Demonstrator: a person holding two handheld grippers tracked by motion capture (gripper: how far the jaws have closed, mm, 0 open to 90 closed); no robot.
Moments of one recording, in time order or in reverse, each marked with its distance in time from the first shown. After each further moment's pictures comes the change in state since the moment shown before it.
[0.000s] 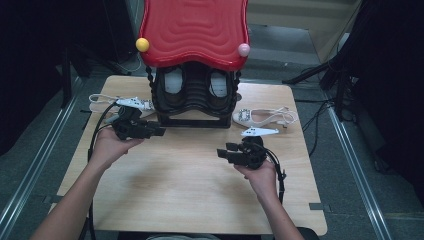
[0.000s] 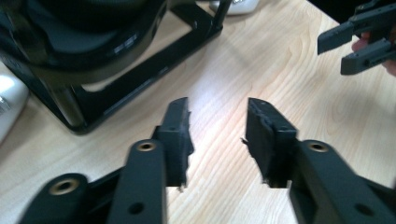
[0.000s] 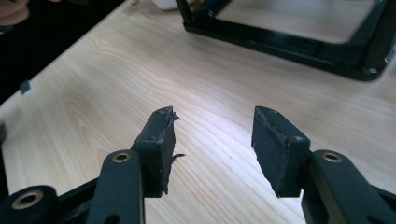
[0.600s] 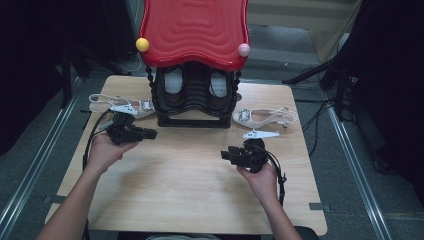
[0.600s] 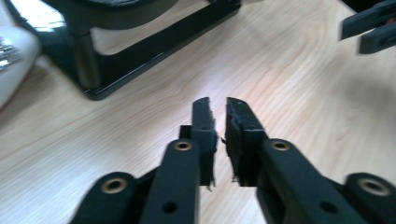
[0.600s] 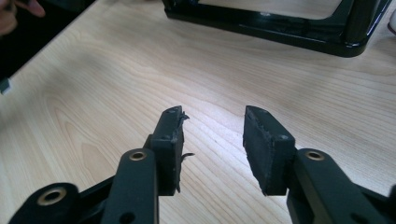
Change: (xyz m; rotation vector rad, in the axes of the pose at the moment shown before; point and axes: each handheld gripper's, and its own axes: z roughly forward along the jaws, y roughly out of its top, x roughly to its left) left arm 0.024 -0.030 0.003 0.001 0.009 -0.044; right arm -0.007 -0.011 0.001 0.026 -0.046 0.041
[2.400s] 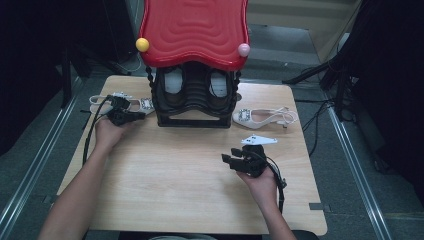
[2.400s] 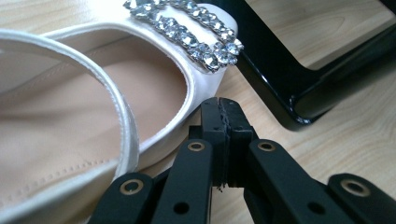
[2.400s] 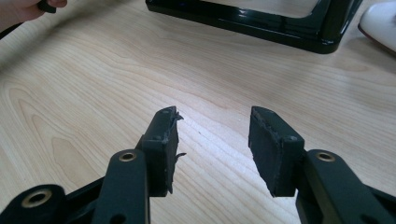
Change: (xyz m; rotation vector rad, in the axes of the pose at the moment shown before) left arm 0.121 0.000 0.050 -0.026 0.232 -0.146; right arm 0.009 -0.013 0.000 -0.014 -0.109 -0.050
